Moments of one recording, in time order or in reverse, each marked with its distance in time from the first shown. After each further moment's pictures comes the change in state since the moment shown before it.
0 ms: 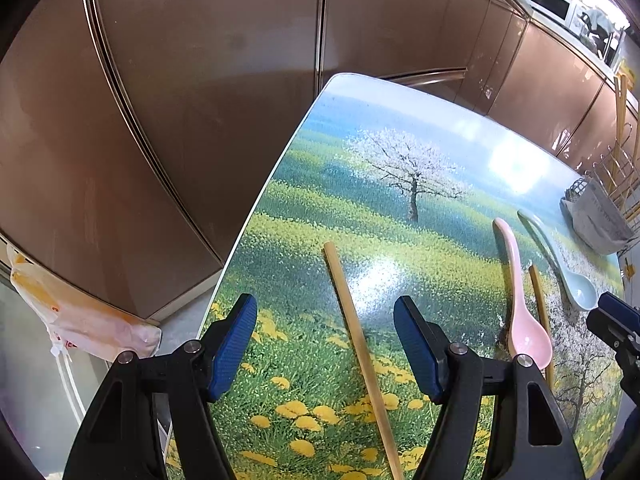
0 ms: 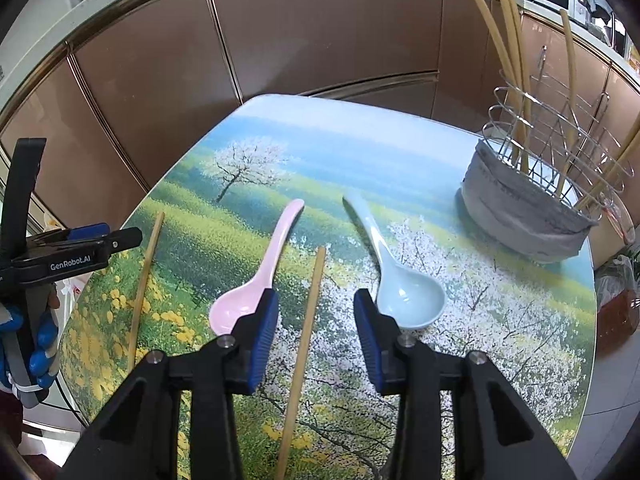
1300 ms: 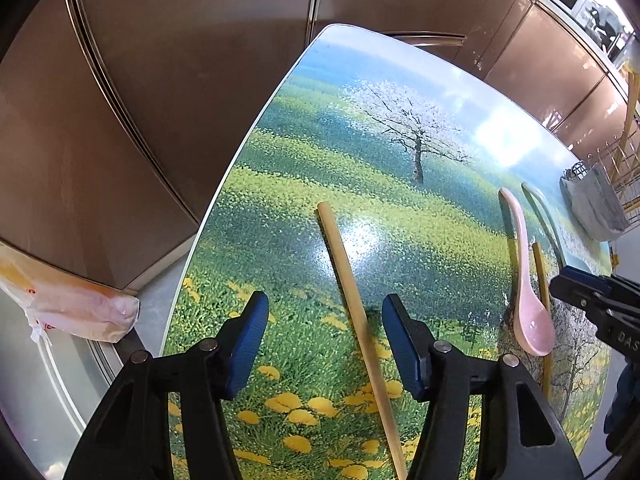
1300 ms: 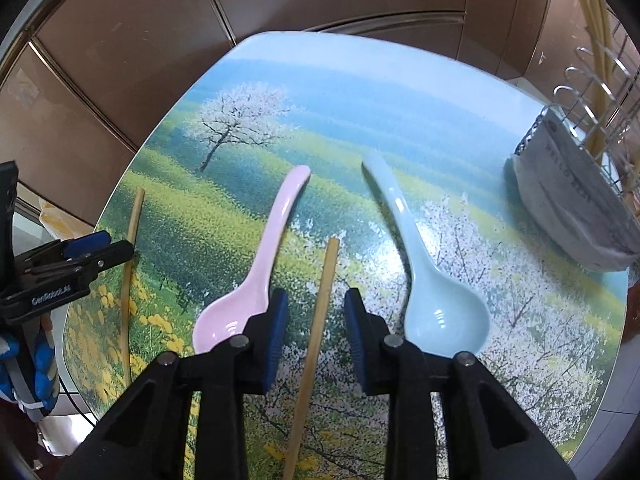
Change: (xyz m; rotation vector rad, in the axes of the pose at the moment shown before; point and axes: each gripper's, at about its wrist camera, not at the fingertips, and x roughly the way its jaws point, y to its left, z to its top) left arm 0.033 0.014 0.003 -0.014 0.156 -0.088; right arm 0.077 0.001 0.036 0.014 0.259 0.056
